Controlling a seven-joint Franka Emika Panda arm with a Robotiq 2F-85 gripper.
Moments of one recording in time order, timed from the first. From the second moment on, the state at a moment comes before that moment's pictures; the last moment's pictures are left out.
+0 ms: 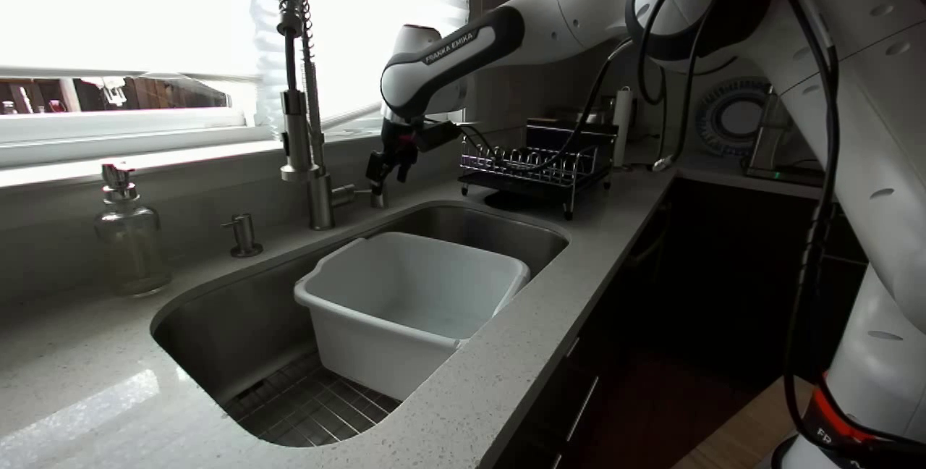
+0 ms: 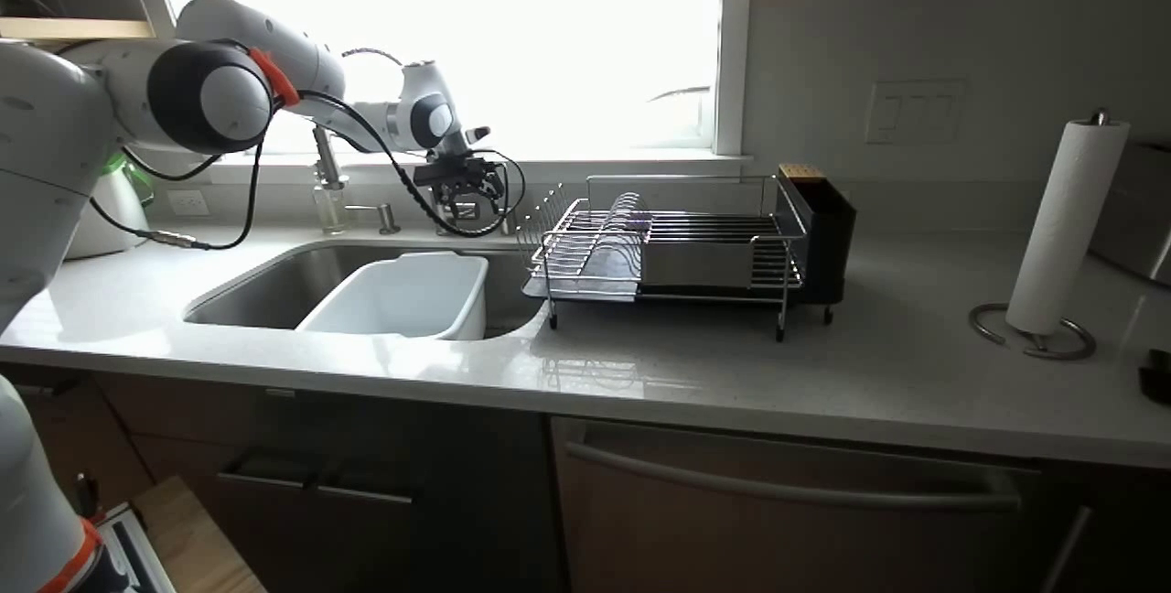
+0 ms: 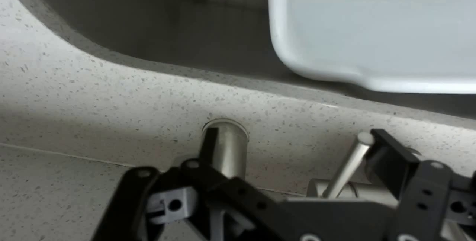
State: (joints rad) arm 0.22 0.64 0.14 -1.34 -0.14 2.32 -0.22
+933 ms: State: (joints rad) arm 0.19 0.62 0.22 -1.33 -0.06 2.22 -0.36
